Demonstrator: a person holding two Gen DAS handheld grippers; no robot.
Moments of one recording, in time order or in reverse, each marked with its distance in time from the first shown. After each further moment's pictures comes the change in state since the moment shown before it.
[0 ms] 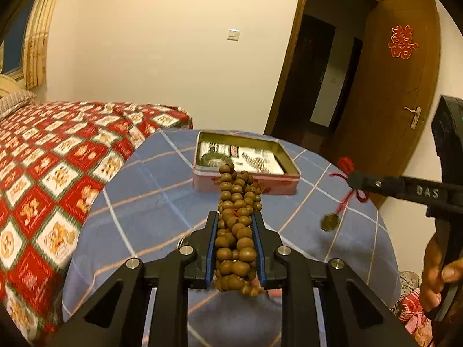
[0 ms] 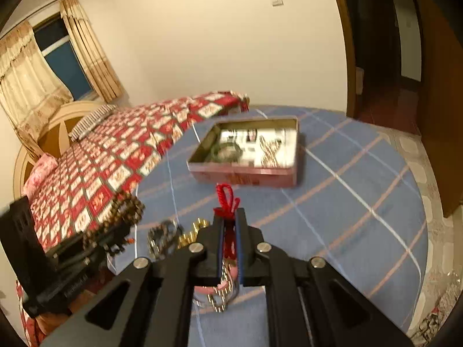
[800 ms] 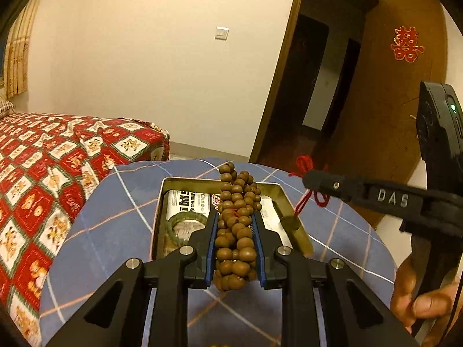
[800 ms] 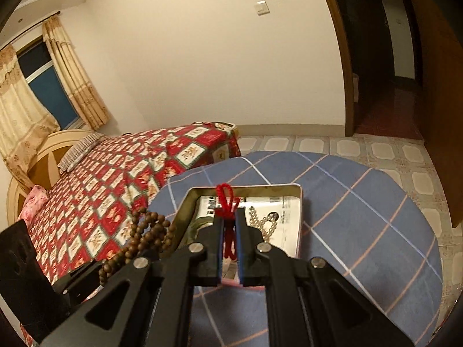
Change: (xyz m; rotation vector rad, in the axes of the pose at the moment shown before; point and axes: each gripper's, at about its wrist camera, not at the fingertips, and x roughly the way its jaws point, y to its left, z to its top) left arm 0.128 -0.012 0.087 0.007 0.005 -0.051; right arm 0.091 -0.043 0.101 0.068 -0.066 -0.019
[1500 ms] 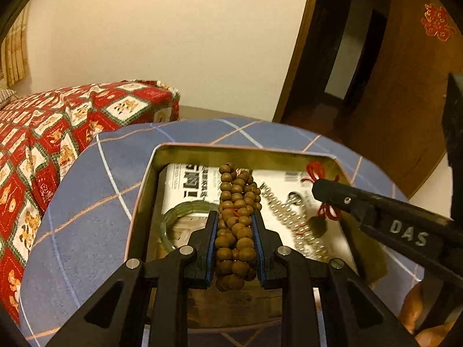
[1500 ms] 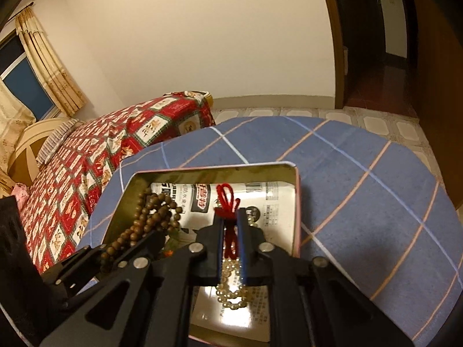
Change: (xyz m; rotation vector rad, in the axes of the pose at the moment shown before) left arm 0.093 0.012 -0.009 -0.007 0.194 0.115; right arm 0.081 -0.042 -0.003 0.046 0.129 -0.056
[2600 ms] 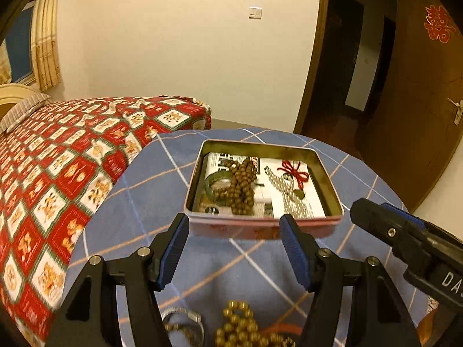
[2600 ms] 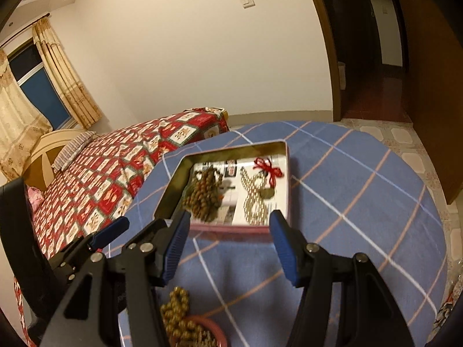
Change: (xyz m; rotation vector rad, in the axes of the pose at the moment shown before) left arm -0.115 -0.012 -0.046 -0.028 -0.084 0.133; right arm -0.105 0.035 -0.068 -0.004 -0.112 0.023
